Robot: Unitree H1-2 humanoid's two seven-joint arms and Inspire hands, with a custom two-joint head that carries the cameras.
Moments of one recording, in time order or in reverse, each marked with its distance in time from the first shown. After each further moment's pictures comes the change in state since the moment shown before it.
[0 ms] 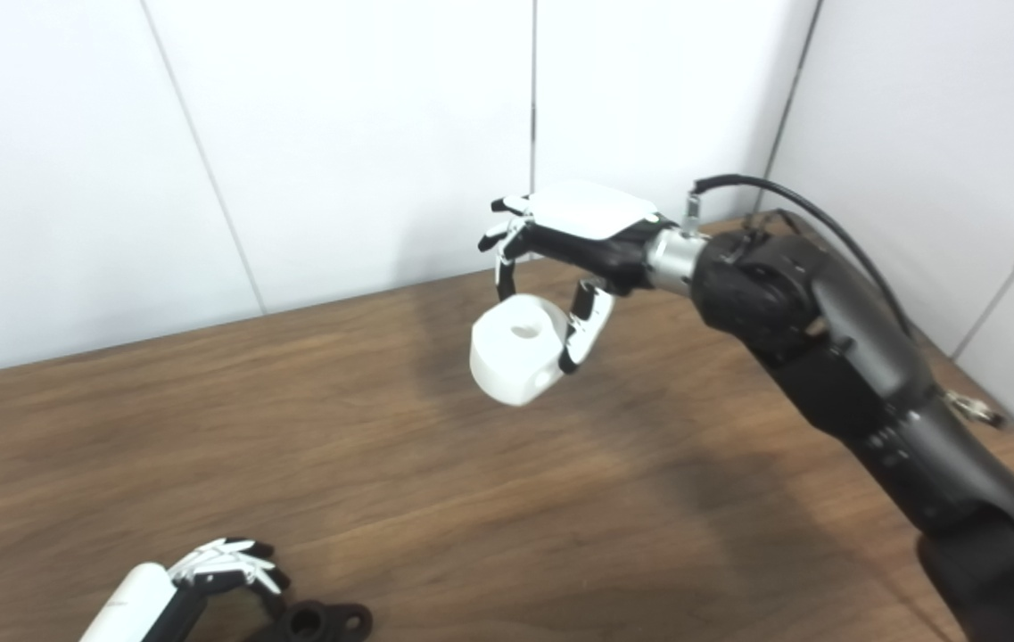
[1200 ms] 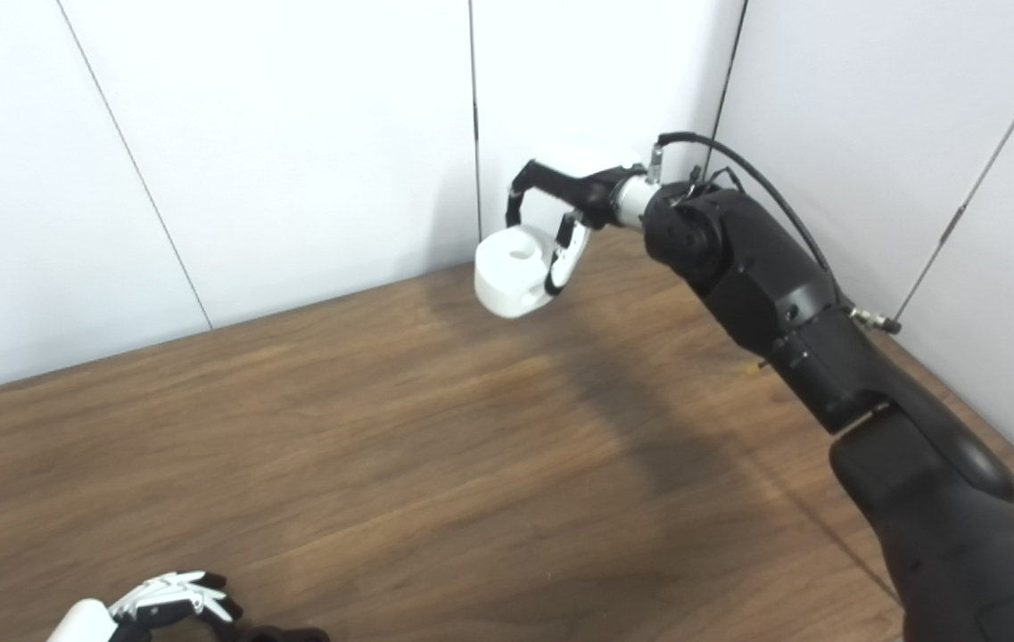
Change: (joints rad) left arm 0.015 0.032 0.015 -0.035 -0.037 0.001 -0.038; right arm -0.154 0.000 0.067 0.489 -0.105 -0.028 -0.236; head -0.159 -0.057
